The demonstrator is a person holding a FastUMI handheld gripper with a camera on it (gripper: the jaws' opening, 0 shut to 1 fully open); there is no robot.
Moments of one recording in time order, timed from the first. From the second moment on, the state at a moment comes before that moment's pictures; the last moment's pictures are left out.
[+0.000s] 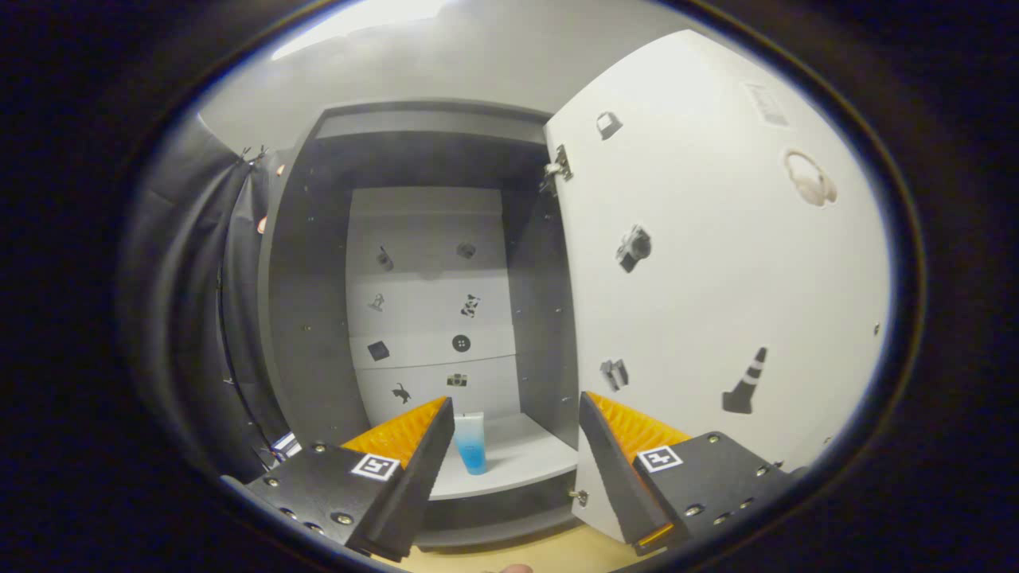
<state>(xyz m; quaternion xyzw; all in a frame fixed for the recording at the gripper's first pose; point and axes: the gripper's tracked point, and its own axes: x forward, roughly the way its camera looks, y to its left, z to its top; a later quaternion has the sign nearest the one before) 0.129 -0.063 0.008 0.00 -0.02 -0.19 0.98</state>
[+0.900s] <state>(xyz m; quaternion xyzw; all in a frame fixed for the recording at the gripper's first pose) -0.101 -0.188 0.058 -0.02 -0.10 -0.35 0.93</state>
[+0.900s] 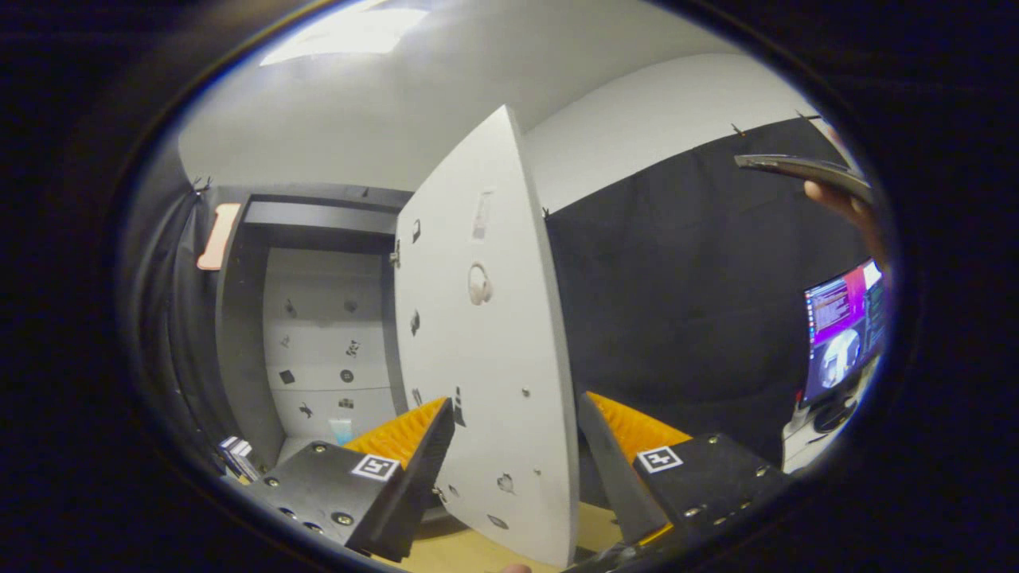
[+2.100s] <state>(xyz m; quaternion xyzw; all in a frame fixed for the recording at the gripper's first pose) -0.081 -0.270 0.021 -0.06 -0.01 -0.30 0.95</state>
